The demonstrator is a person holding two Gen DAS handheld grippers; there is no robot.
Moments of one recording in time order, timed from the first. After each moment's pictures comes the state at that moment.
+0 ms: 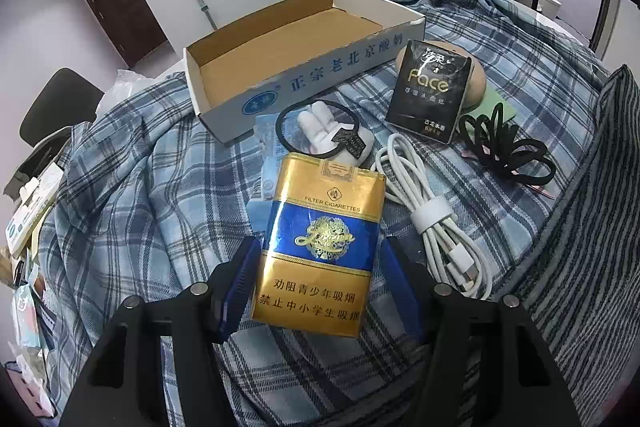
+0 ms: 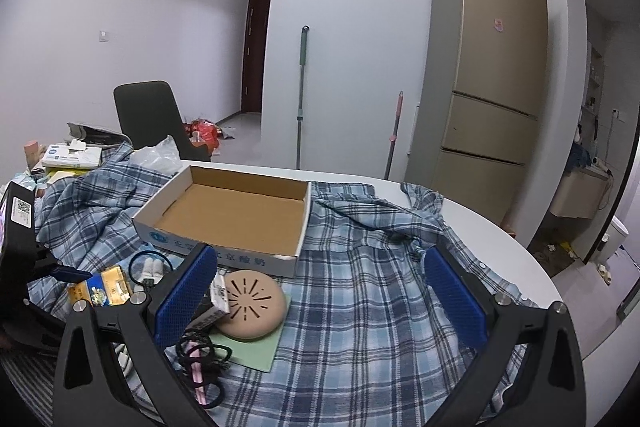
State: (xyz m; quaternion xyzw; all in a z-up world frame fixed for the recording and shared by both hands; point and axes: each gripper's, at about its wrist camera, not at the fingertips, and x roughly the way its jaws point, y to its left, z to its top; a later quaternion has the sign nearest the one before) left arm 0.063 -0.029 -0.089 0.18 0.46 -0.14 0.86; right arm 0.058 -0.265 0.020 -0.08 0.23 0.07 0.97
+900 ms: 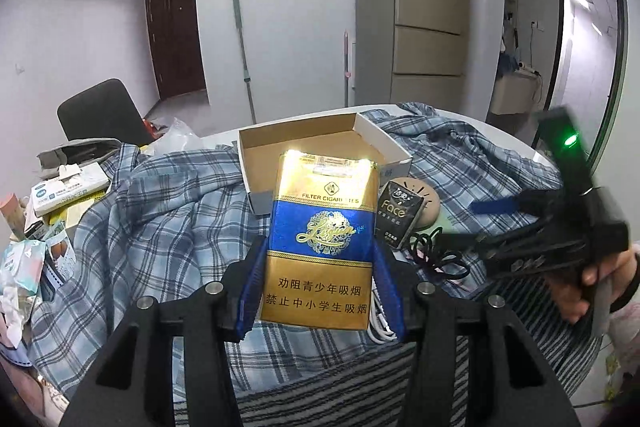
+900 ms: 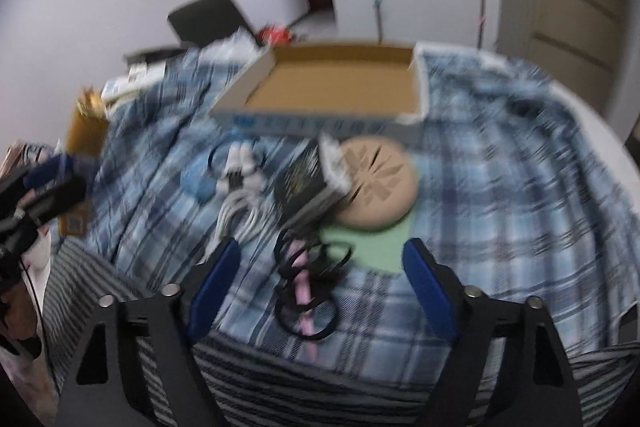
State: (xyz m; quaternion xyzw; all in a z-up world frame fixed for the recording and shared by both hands) left arm -0.009 -0.007 -0.002 0.04 0.31 -0.12 0.94; right arm 0.073 -0.223 -0.057 -0.02 0.45 0.22 0.87
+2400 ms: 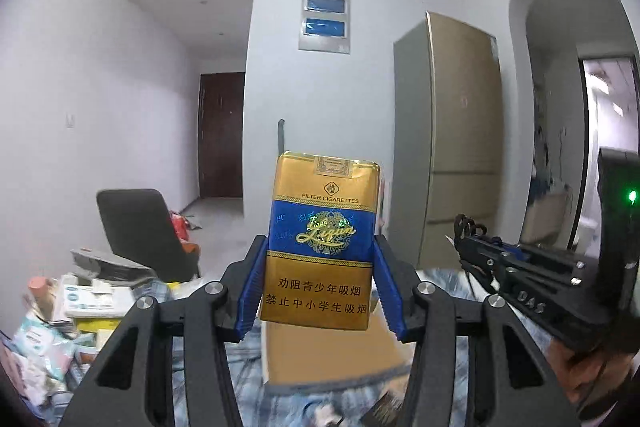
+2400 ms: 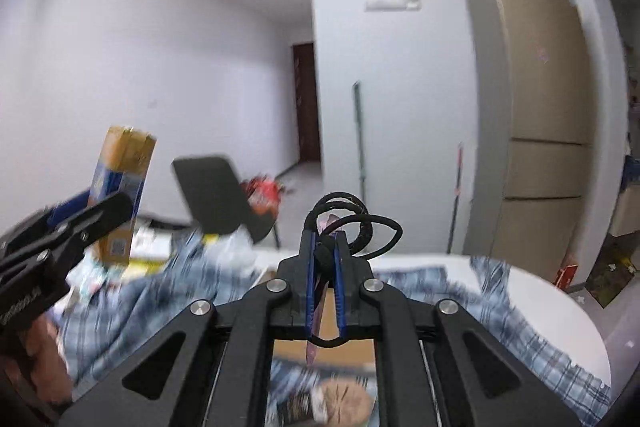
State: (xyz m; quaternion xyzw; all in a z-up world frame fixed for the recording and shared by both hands) left arm 0.029 -0.021 0.143 -0.03 0.08 -0.05 1.00; right arm 0.089 -0.217 0.129 0.00 0.15 0.17 0.97
